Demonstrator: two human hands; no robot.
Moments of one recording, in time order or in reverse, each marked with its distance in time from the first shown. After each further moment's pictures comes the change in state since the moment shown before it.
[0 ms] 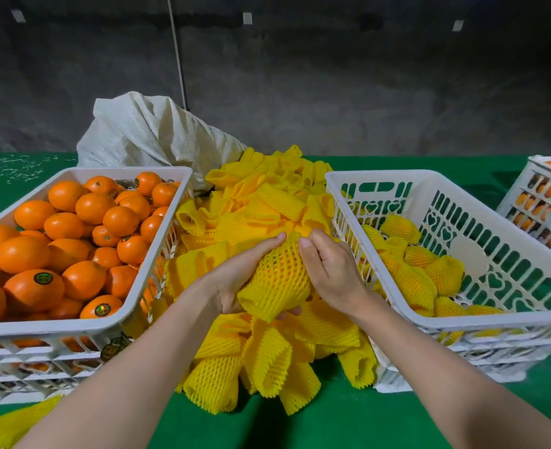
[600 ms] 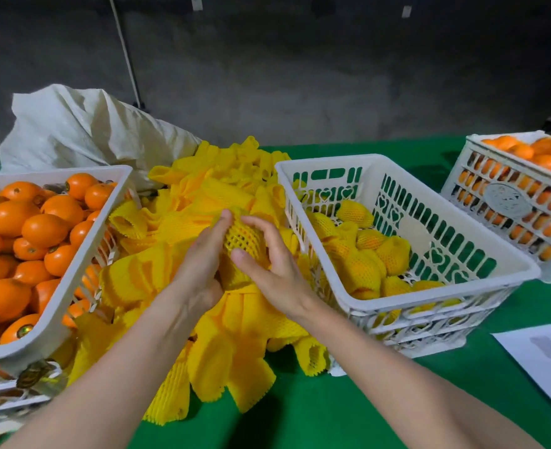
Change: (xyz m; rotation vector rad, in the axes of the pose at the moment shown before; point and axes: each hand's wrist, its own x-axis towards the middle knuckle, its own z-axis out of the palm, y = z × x) left_hand 0.035 0.001 0.051 -0.221 0.536 0.351; right_hand -0.023 0.008 -0.014 0.448 -0.117 0.357
